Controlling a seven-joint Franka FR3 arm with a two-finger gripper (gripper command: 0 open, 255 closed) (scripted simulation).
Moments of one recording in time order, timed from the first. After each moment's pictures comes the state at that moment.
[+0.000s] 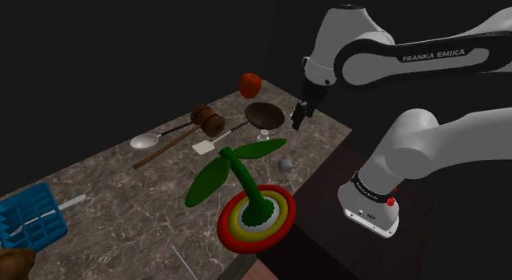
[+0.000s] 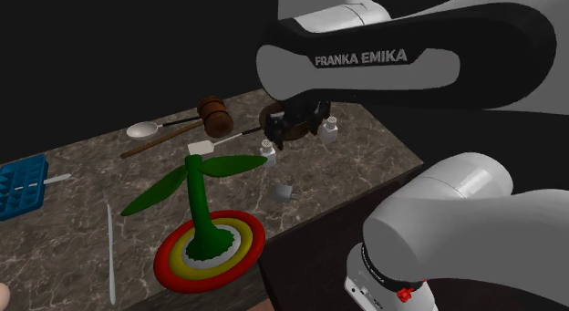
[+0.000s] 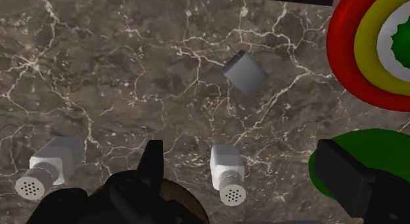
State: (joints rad) arm 0.08 -0.84 0.17 -2.84 0.15 2.03 0.09
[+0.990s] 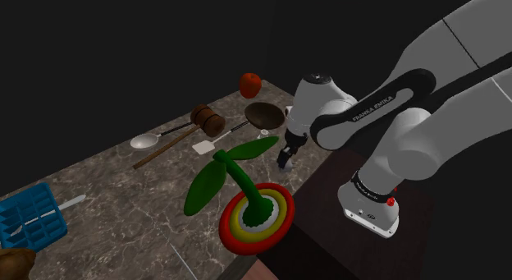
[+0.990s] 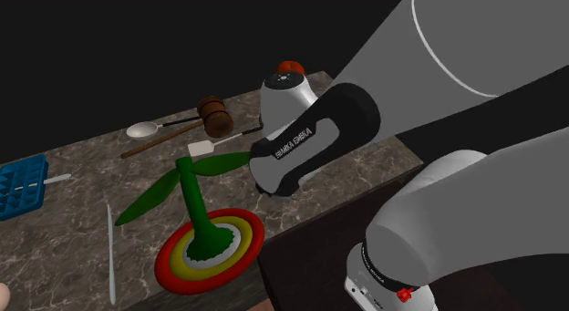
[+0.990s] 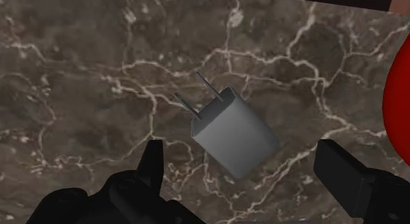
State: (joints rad) arm 0.16 -0.42 0.32 -3.03 0.26 2.62 0.16
